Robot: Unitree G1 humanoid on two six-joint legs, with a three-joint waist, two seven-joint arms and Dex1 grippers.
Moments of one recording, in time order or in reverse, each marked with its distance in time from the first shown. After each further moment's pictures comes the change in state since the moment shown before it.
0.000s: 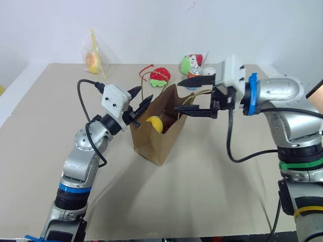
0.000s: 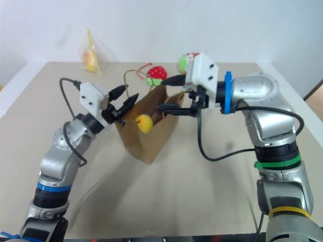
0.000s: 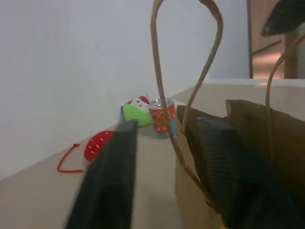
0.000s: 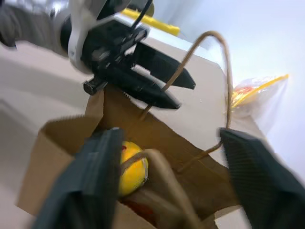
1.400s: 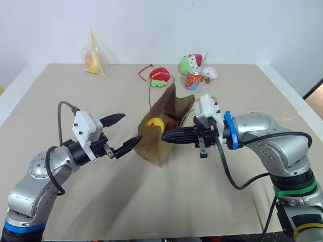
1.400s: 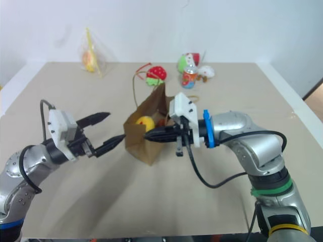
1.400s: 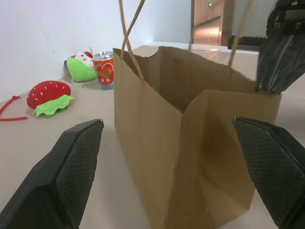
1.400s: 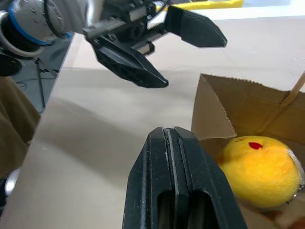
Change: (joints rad) left arm 0.343 0.282 0.183 -0.292 -0.327 0.155 -0.190; right arm 0.214 0.073 0.100 -0.261 0.197 0.302 -0.138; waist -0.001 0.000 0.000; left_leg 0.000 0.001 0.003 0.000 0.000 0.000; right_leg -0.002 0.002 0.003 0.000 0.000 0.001
